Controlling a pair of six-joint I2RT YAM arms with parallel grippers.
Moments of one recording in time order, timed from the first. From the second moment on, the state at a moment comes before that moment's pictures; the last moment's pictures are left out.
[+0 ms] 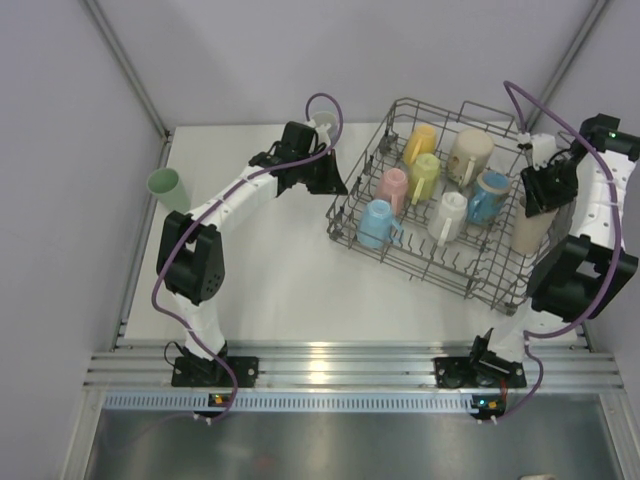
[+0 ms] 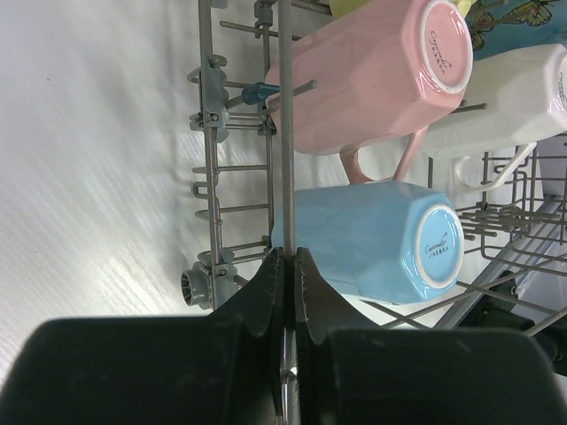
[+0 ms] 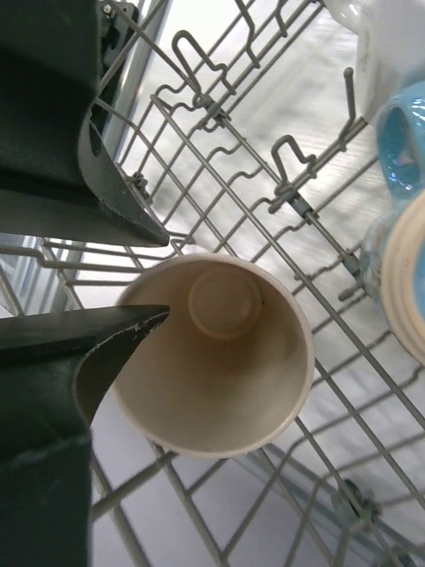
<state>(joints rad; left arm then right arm) -0.49 1.88 1.59 -0.43 0.42 -0.42 -0.42 1.71 1.76 -1.35 -0.27 -0.81</state>
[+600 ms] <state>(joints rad) -0.49 1.87 1.59 -0.43 0.41 -0.43 -0.39 1.72 1.82 -1.39 -0.27 -0.80</state>
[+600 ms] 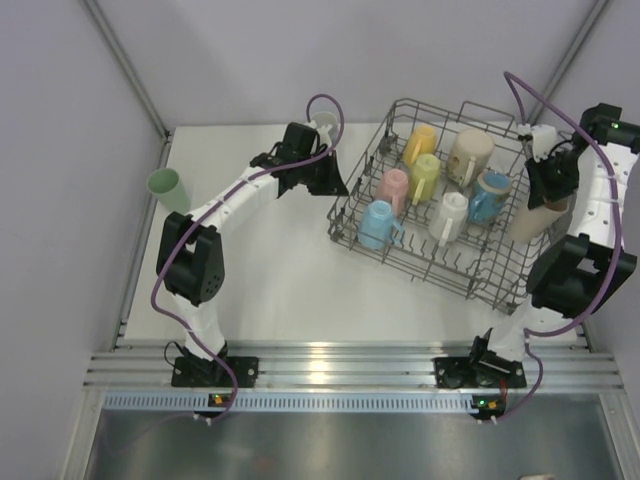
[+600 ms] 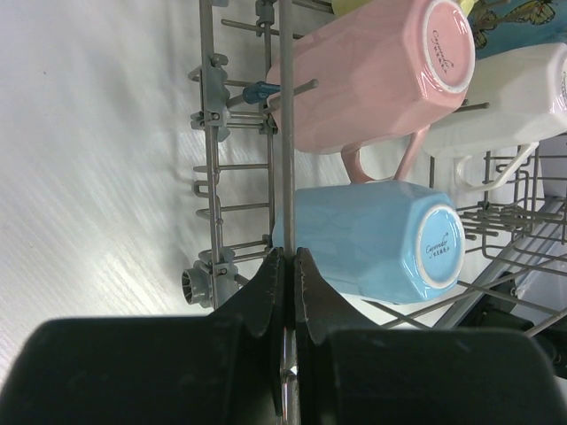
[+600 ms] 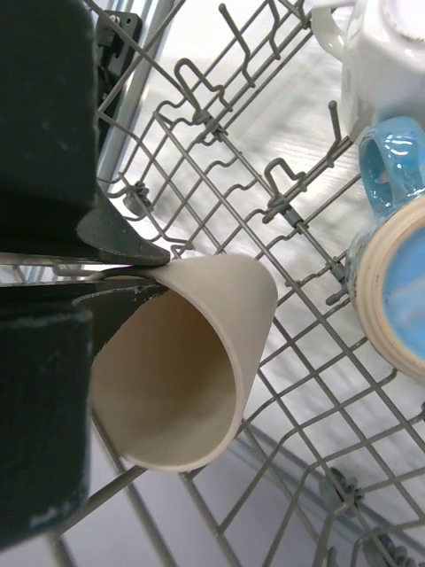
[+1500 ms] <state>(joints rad) -0.50 1.88 1.62 -0.46 0.37 -0.47 -0.38 1.81 2.05 -1.44 -0.27 -0.66</state>
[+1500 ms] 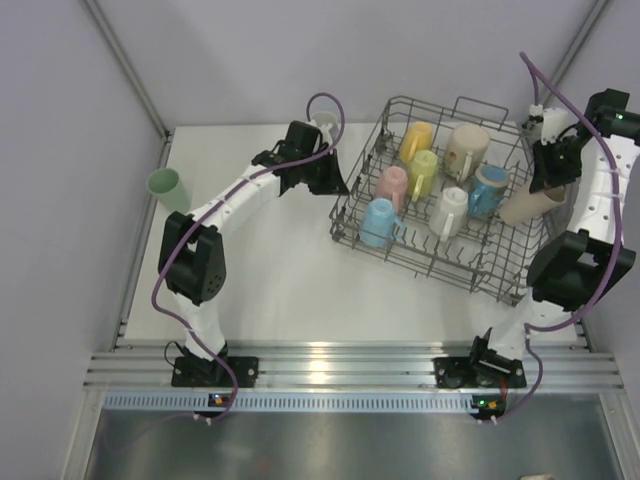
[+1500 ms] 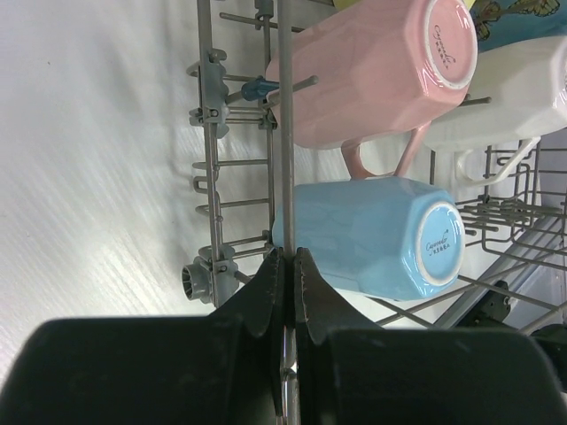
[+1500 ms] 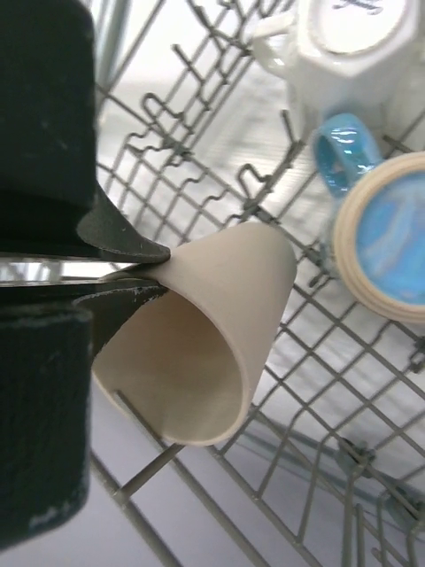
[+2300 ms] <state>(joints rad) -0.50 1.85 1.66 -0.43 0.36 -0.42 -0.38 1.31 1.38 -0.20 -0.44 -0.14</state>
